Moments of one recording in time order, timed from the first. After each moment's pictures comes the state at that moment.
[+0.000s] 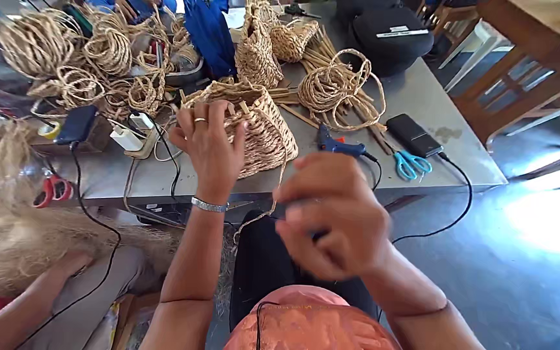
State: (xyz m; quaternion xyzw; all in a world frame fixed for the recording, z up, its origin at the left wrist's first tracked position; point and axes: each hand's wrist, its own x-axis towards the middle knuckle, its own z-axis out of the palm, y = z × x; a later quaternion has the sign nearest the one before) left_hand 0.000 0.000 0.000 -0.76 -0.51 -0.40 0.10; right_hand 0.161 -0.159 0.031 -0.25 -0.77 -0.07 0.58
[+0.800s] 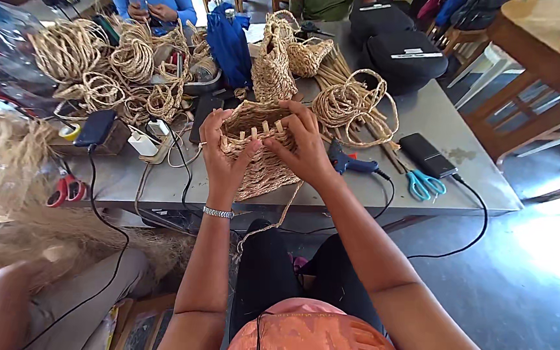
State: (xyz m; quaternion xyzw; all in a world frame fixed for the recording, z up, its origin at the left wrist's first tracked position) left_hand -0.020 0.047 -0.050 -0.71 -0.27 -0.63 -0.14; right_hand 0.182 0.013 -0.027 -0.43 -0.75 -0.02 0.51
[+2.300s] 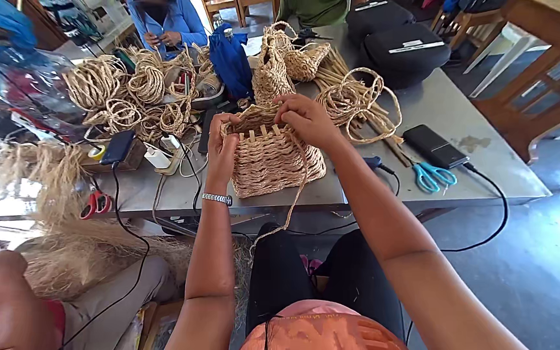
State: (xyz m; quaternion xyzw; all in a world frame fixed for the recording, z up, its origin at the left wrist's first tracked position) left_hand -0.027 0.076 -0.026 -0.75 -0.26 -0.55 -0.27; right_hand 0.220 0.046 0.011 -0.42 -0.75 0.19 0.48
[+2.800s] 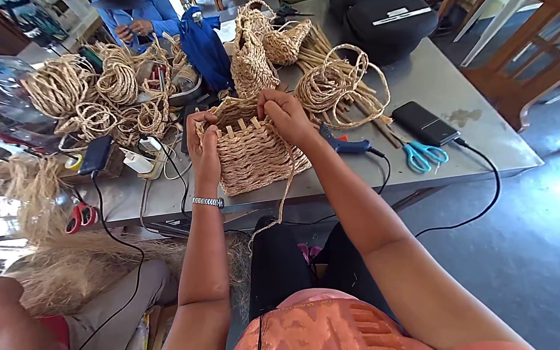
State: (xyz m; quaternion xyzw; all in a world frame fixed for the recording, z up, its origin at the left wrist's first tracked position) left_hand -0.016 0.073 -0.034 -0.72 -0.26 -0.59 -0.24; right_hand 0.208 0.053 -0.010 -0.40 -0.71 0.20 0.54
